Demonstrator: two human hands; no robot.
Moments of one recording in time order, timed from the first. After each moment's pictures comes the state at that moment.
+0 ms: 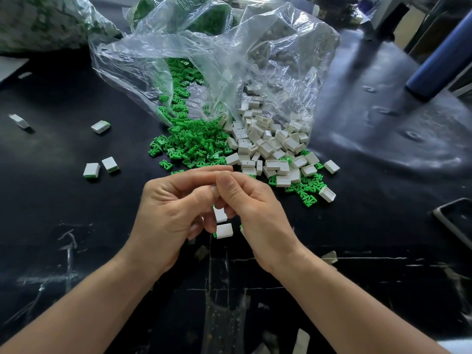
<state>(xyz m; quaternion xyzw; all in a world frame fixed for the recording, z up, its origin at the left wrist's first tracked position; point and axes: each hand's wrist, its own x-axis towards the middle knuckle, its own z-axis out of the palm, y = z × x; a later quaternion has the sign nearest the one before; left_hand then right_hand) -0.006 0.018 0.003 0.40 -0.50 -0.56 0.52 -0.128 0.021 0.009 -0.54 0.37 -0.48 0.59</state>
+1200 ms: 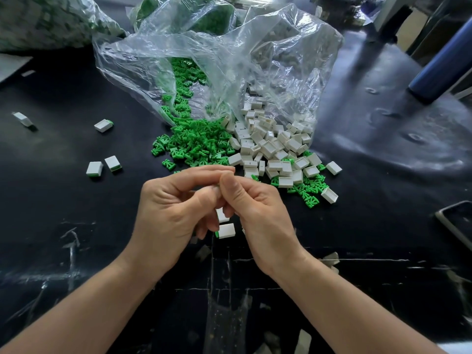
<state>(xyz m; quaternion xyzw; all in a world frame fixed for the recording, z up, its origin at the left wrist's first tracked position) -0.004 0.021 0.000 0.38 -0.54 -0.51 0.56 -0.124 0.020 -0.001 -0.51 0.33 -0.51 0.61</state>
